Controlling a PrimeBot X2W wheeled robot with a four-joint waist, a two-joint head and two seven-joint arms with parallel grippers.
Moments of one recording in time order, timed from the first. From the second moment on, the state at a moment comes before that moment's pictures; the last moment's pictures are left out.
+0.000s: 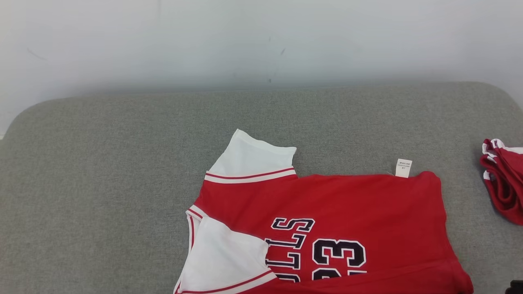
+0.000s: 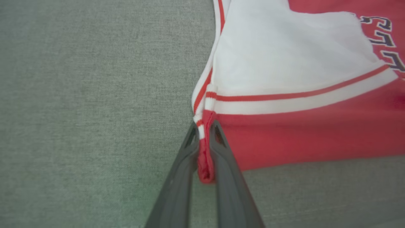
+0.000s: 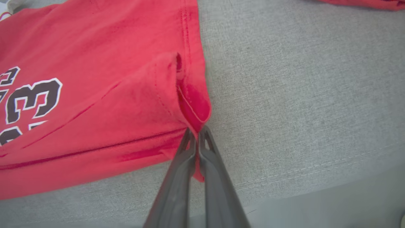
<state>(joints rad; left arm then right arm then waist) 0.01 0.25 -0.49 0.39 -0.51 0.21 -0.11 0.22 -0.14 -0.24 0.00 0.36 0.13 0.48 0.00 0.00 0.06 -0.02</state>
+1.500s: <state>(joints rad) -0.60 0.29 -0.46 0.50 -0.55 0.09 0.06 -0.32 -0.26 -0.14 0.11 0.28 0.13 0.56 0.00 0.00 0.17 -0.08</state>
